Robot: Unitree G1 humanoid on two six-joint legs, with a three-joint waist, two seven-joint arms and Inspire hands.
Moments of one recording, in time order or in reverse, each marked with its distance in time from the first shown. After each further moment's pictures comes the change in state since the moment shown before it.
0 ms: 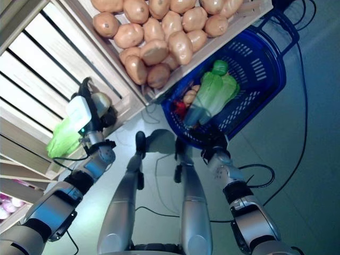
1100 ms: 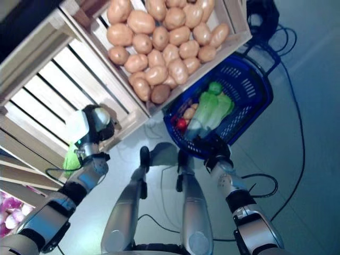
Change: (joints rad) left arm 0.209 0.059 0.026 -0.085 0.033 -0.099 -0.116; right arm 0.134 -0.002 -0.027 -0.014 0.001 -0.006 0.000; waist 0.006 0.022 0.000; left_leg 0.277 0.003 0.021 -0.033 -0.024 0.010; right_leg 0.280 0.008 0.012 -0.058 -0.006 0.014
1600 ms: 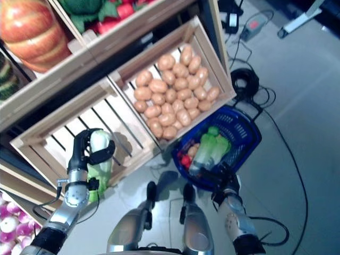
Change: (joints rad) left arm 0.489 -0.019 0.321 -0.504 -0.314 -0.240 -0.487; right arm 0.455 0.073 -0.174 -0.320 -0.307 0.005 0.063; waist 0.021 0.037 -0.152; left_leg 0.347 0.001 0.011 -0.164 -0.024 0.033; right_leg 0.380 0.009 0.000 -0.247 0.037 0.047
